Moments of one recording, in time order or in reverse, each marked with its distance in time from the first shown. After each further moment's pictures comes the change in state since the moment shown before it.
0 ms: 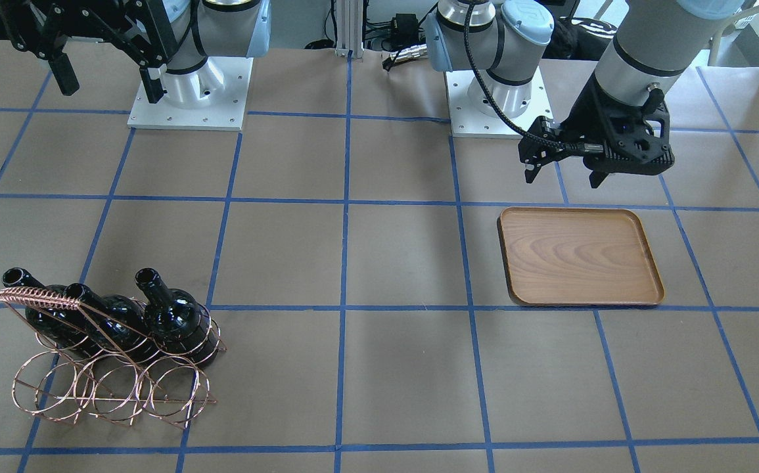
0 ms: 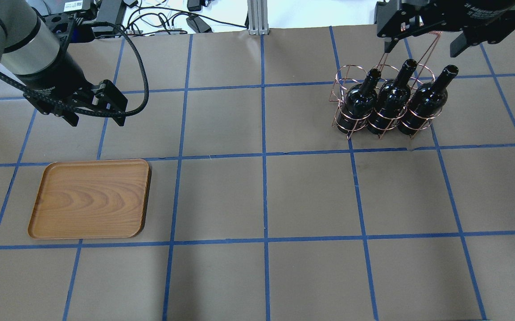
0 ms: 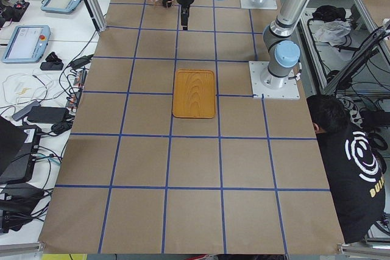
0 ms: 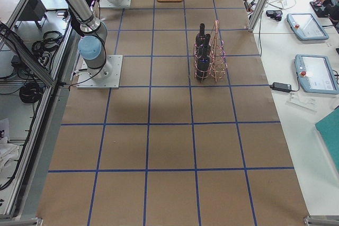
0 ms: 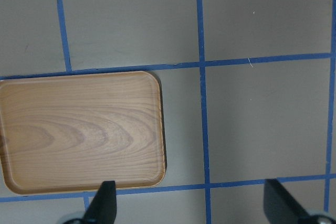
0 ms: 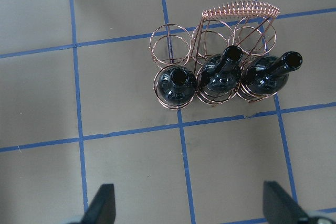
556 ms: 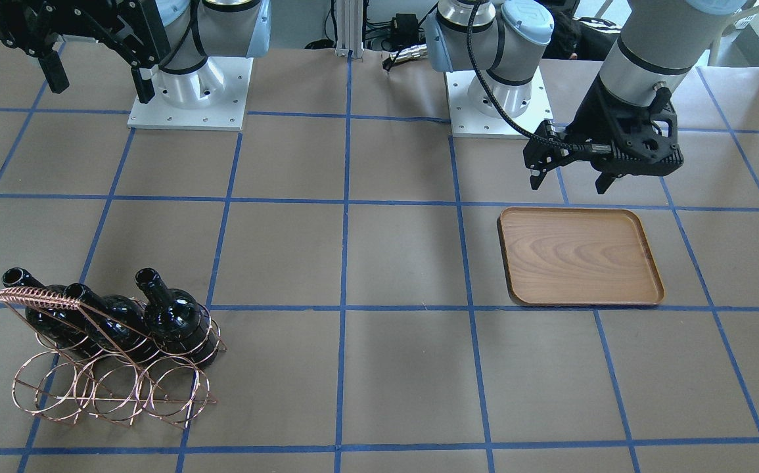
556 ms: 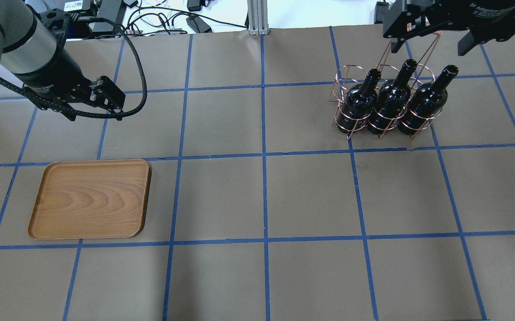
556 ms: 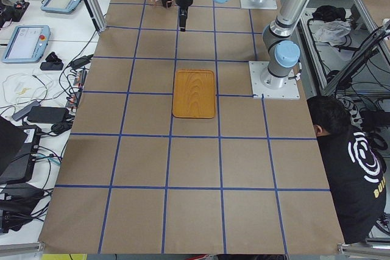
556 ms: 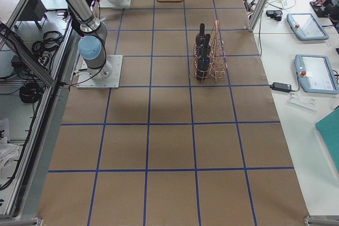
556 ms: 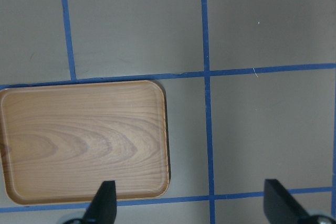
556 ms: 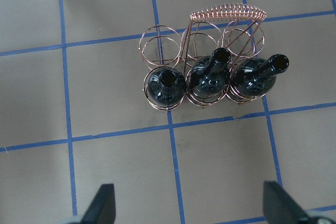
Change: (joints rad) left arm 0.005 0.004 -0.003 0.046 0.001 0.000; right arm 0.000 0.000 -0.006 0.005 -0.026 -0.006
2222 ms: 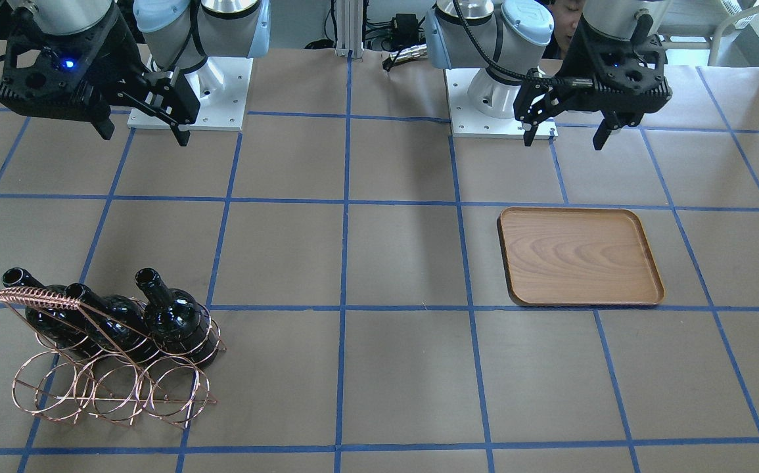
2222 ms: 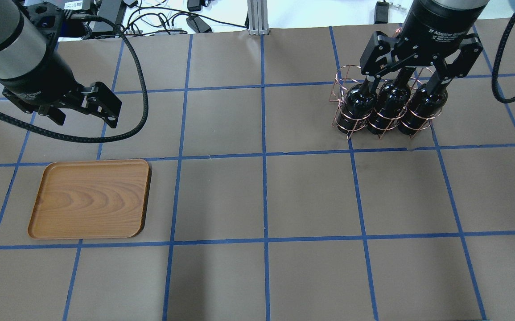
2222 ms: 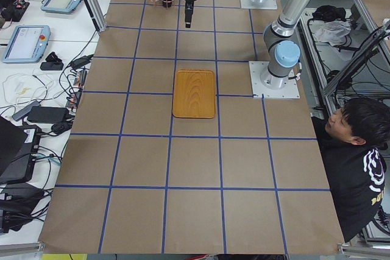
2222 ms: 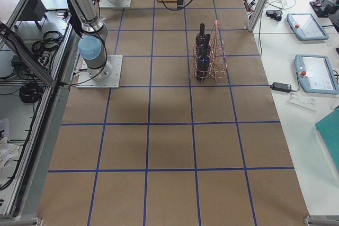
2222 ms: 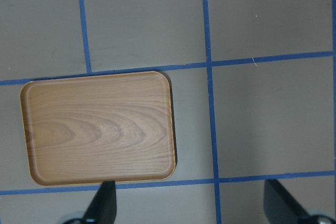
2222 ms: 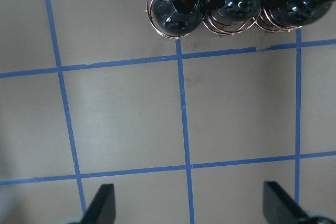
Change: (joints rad) left arm -0.068 0.101 0.005 -0.077 0.056 -0.019; right arm -0.013 0.160 -0.055 0.238 0.055 -0.050
